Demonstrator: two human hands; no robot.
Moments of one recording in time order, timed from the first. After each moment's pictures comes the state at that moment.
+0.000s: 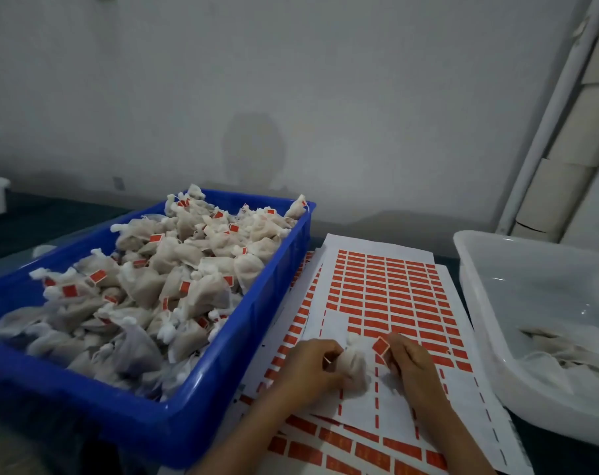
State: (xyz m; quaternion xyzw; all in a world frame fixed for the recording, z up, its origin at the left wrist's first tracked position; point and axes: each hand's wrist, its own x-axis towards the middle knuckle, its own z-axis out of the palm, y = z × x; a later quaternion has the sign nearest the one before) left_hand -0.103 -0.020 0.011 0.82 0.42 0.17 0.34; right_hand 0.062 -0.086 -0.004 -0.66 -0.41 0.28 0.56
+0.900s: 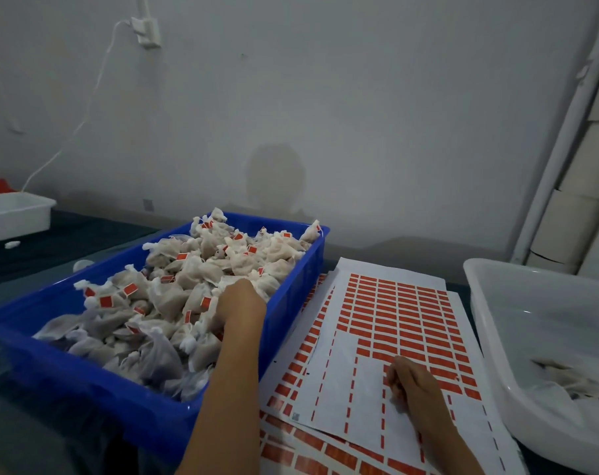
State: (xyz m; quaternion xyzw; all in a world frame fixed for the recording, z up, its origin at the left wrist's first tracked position) left_hand -0.165 0.040 0.121 0.62 0.75 0.18 0.14; right_hand 0.072 -0.085 -0.009 -0.64 -0.44 0.33 0.54
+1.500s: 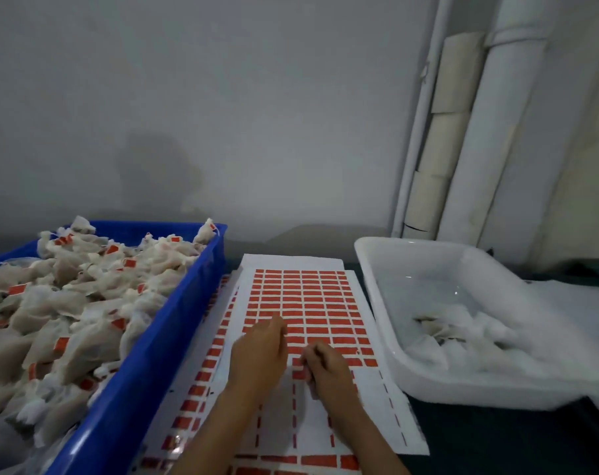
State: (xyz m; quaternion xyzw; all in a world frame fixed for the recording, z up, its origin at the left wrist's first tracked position) left_hand -0.028 -0.007 0.035 0.85 0.45 0.26 0.09; right_hand 0.067 -0.087 -0.002 -0.66 -0.40 0.27 0.57
